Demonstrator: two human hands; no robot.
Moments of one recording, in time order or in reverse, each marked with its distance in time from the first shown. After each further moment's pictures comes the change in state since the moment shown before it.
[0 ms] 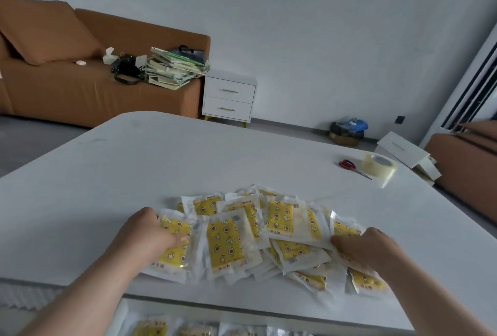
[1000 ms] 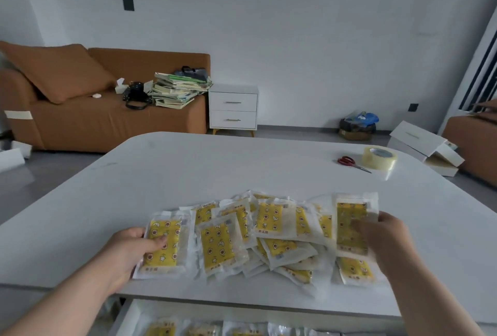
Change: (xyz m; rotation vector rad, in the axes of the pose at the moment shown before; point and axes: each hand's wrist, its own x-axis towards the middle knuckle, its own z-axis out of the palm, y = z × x) left_hand -0.011 -0.011 -0.004 -0.629 -0.099 -0.156; right_hand -0.004 0.036 -0.021 1.032 0.041 -0.007
